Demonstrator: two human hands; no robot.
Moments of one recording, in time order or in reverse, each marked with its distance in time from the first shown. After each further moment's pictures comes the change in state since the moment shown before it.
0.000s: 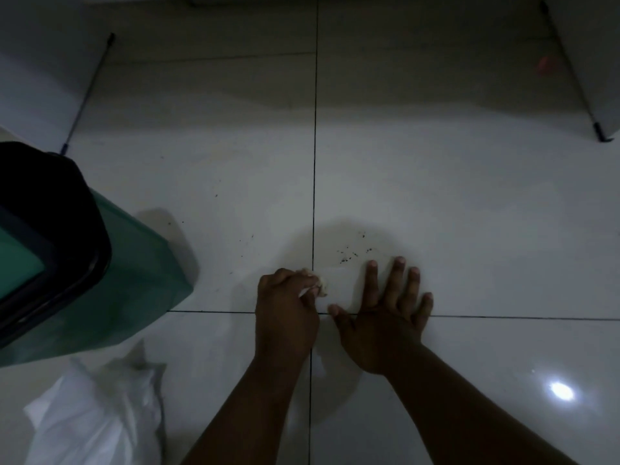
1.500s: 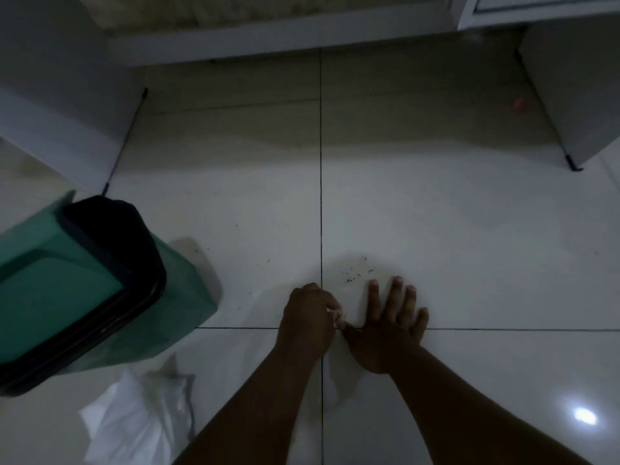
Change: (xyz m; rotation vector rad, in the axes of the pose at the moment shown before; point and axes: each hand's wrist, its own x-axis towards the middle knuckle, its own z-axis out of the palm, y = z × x) left_hand 0.018 0.018 -0.013 0.032 -0.323 0.059; right_hand 0.004 -0.002 -0.012 -0.007 -0.153 0.051
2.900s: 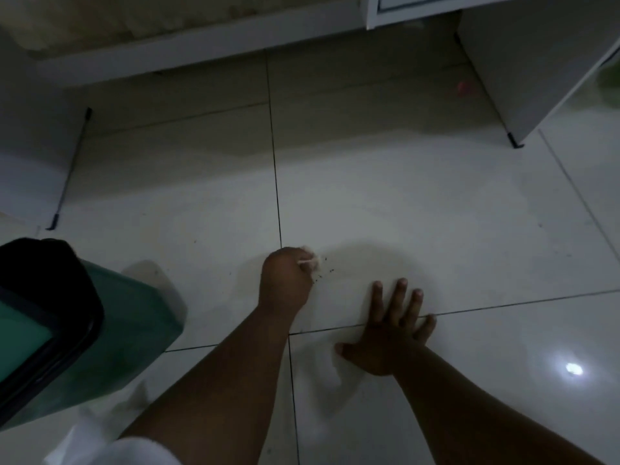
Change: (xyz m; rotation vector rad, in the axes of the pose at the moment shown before) left_hand 0.068 0.042 -0.002 -0.073 0.176 0.140; right_hand -0.015 0.060 -0.028 0.102 -0.158 0.061
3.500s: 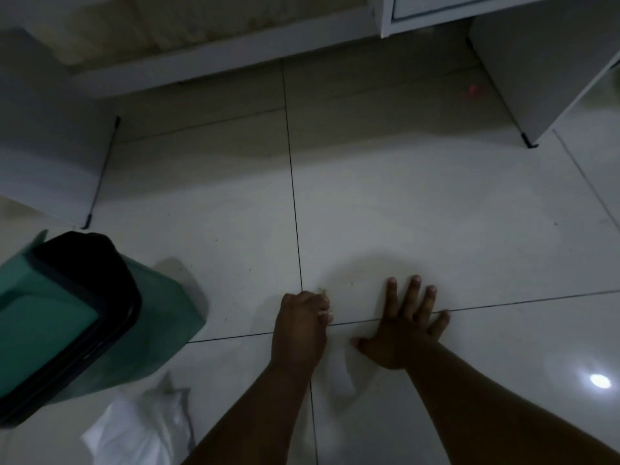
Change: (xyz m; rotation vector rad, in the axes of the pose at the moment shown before) left_hand -0.088 -0.019 0.004 0.106 -0.049 -0.017; right_hand -0.003 -0.003 0.002 0.009 0.039 0.026
